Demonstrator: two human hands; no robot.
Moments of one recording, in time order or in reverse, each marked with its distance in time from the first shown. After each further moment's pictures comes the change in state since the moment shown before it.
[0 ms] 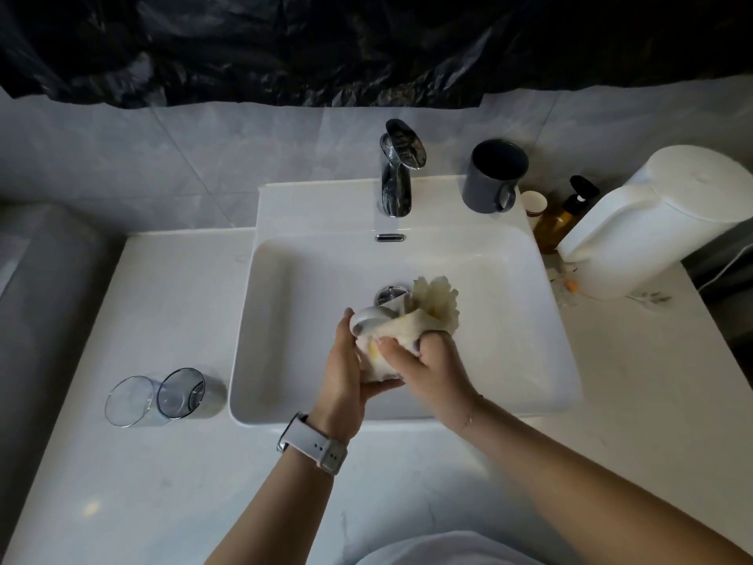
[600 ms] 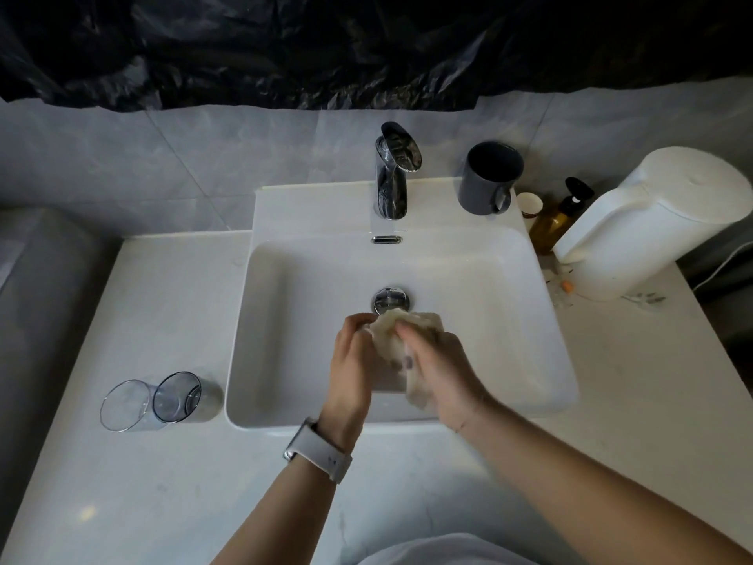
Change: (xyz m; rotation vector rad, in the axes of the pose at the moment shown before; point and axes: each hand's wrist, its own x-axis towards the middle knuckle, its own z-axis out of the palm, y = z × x) left_hand 0.009 -0.013 0.002 0.324 0.066 0.315; right_hand 0.007 0.000 -0.004 0.452 0.124 0.443
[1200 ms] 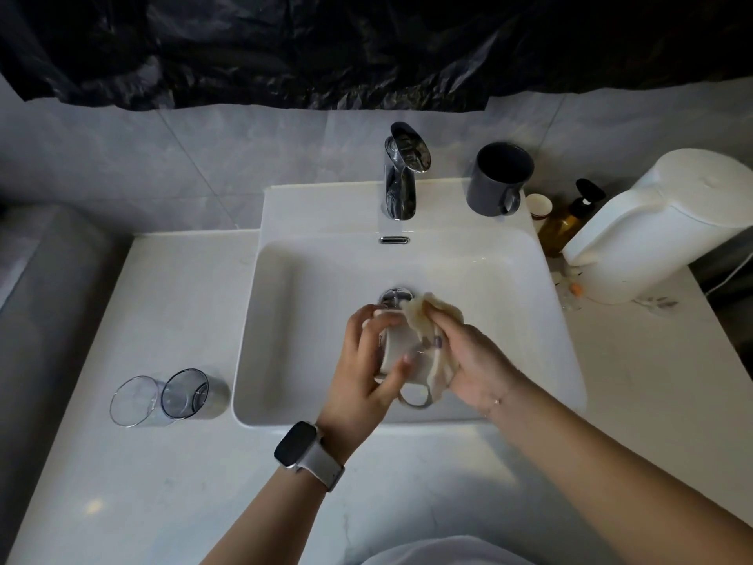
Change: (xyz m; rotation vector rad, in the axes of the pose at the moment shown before) left_hand -0.003 -0.012 -0.013 0.431 -0.185 0.700; right_hand 0.015 -0.016 -0.023 0.206 -0.200 0.216
